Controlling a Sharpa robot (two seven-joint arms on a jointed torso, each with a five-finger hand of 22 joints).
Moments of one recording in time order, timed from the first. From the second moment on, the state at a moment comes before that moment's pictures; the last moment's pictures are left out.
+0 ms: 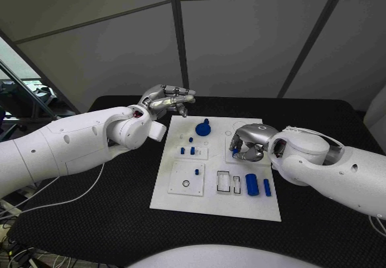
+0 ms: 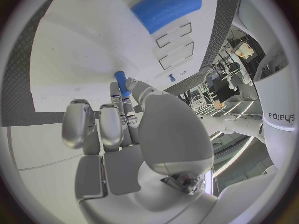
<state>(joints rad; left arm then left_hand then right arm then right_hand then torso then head) 1.16 -0.83 0.05 1.40 -0.09 -0.16 0.31 1.40 -0.15 0.50 0.00 0.05 1.05 0.18 0.13 0.07 1.07 0.11 0.28 0.09 1.25 0.02 0.77 0.65 0.17 1.08 0.12 0.67 0.93 1.12 -0.74 0.03 1.58 -1.71 -0.04 -0.24 1.41 -0.08 0.41 0.05 0.15 1.07 0.14 0.09 0.09 1.18 0.08 0.16 0.07 1.47 0.00 1.32 1.11 0.07 1.38 0.11 1.37 1.27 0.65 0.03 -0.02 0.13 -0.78</state>
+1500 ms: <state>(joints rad) 1.16 -0.82 0.05 1.40 -0.09 -0.15 0.31 1.41 -0.14 0.50 -0.01 0.05 1.04 0.18 0.13 0.07 1.06 0.11 0.29 0.09 1.24 0.02 0.78 0.64 0.17 1.08 0.12 0.67 0.93 1.08 -0.67 0.03 1.79 -1.73 -0.23 -0.20 1.42 -0.07 0.46 0.00 0.16 1.10 0.15 0.09 0.09 1.22 0.07 0.14 0.07 1.46 0.00 1.34 1.12 0.07 1.40 0.10 1.40 1.31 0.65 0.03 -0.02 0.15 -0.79</state>
